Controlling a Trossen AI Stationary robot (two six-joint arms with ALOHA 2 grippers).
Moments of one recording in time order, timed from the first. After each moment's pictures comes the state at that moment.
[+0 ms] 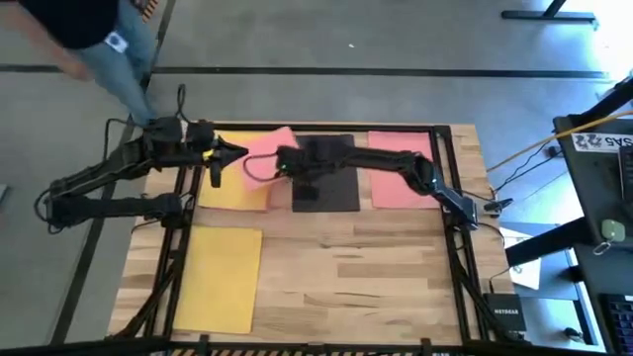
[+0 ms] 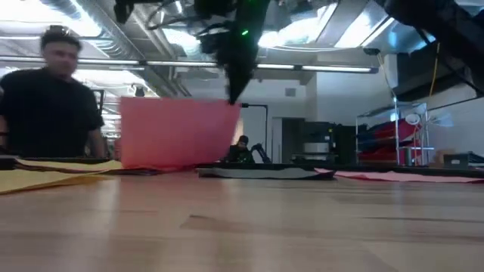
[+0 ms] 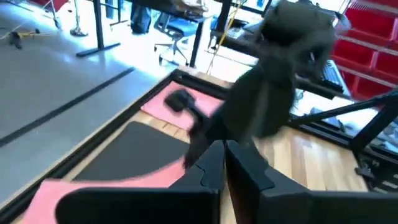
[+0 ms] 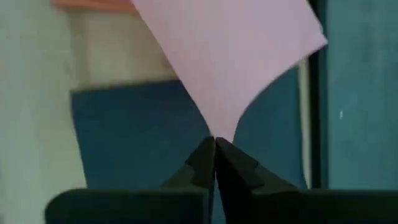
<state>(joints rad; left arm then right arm) 0.38 0.72 0.94 -0.48 0.08 -0.19 -0.15 2.28 2.32 -1.37 0.32 -0.07</state>
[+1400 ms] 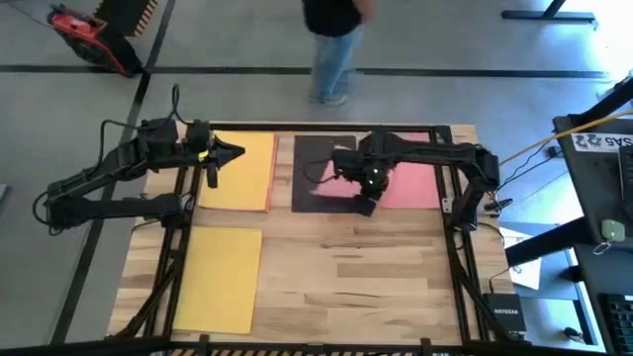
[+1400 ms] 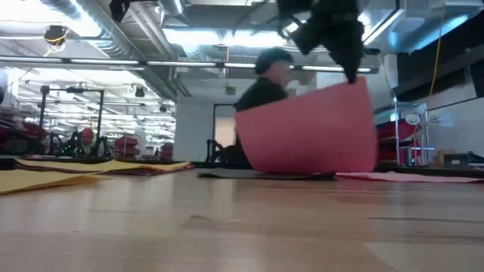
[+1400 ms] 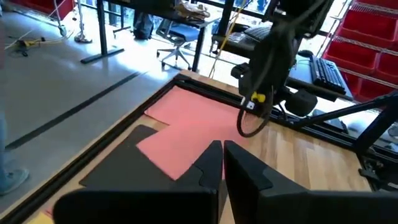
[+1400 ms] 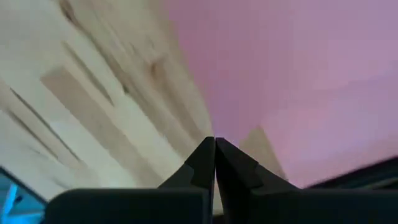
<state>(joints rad) 0.38 0.69 0.94 -0.49 0.07 -0.17 -0.15 1.76 1.62 -1.57 -0.14 0.39</state>
